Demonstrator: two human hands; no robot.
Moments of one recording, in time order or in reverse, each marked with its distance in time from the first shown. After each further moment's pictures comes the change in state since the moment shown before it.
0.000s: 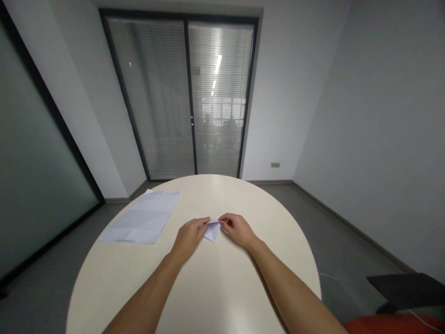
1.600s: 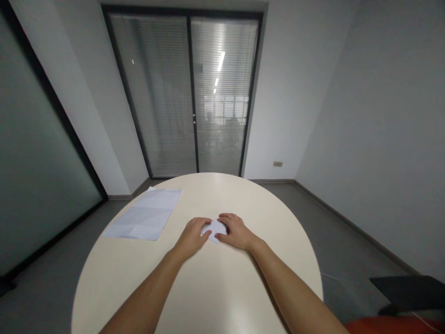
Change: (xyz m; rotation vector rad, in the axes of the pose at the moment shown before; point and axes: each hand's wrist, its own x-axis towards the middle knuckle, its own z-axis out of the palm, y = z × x) left_hand -0.003 -0.013 0.017 -0.022 -0.029 0.065; right_hand -0.005 0.007 0.010 -0.183 -0.168 -0.075
